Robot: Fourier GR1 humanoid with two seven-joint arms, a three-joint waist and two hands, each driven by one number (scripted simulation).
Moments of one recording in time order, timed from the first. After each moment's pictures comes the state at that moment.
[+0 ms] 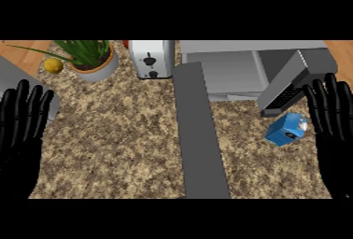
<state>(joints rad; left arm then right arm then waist) 0.04 0.09 0.02 -2.10 0.02 -0.06 -0.07 -0.01 -0.11 0.05 -2.10 0.01 0.00 -0.02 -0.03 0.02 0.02</state>
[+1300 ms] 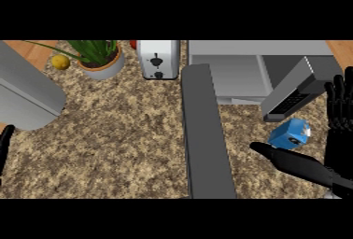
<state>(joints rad) 0.28 0.08 0.18 -2.22 0.21 -0.13 0.01 -0.06 -0.04 0.02 -2.10 0.31 -0.24 0.25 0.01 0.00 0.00</state>
